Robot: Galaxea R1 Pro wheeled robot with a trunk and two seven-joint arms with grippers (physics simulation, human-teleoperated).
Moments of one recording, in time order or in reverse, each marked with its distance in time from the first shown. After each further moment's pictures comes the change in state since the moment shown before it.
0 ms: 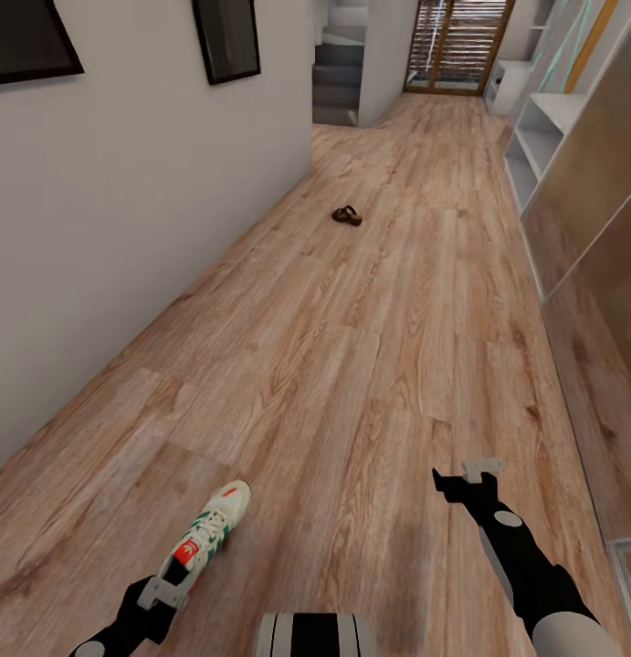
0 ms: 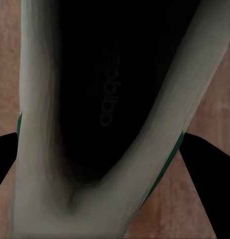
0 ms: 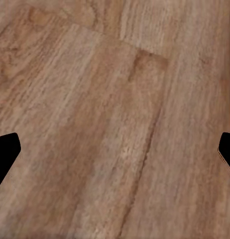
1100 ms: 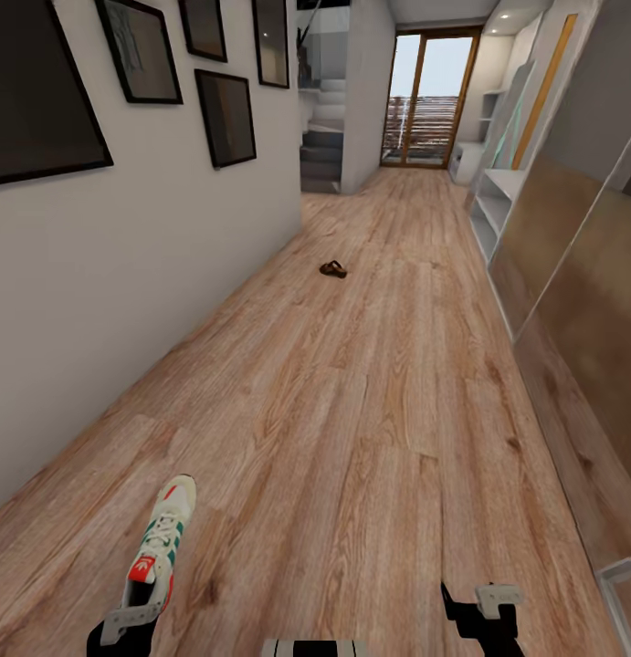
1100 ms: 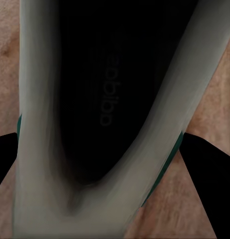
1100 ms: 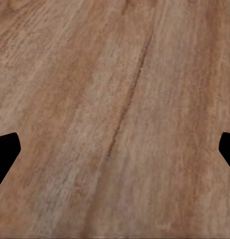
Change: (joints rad) left arm 0.069 -0.002 0.061 0.099 0.423 -0.228 0.012; right arm 0.123 -0.010 0.000 0.603 0.000 -0.625 -0.055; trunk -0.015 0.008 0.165
